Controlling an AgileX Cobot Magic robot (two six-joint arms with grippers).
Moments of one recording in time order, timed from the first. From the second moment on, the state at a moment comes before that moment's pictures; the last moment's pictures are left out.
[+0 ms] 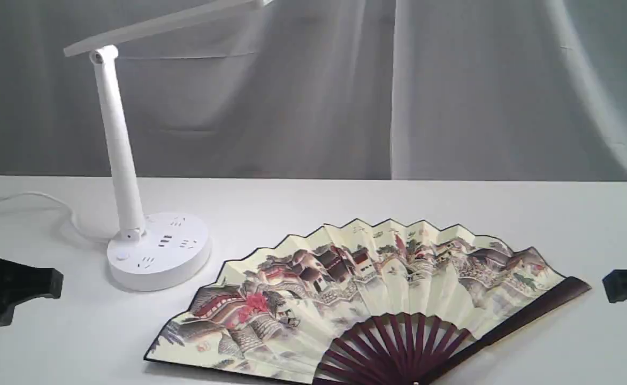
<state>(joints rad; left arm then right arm) -0.14 1.41 -0.88 0.17 0.63 -0.35 -0.16 1.48 -0.93 0.25 0.76 -0.25</state>
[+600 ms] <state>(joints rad) -0.14 1.41 -0.88 0.17 0.61 -0.29 -0.23 1.48 -0.93 0.07 0.77 -0.18</state>
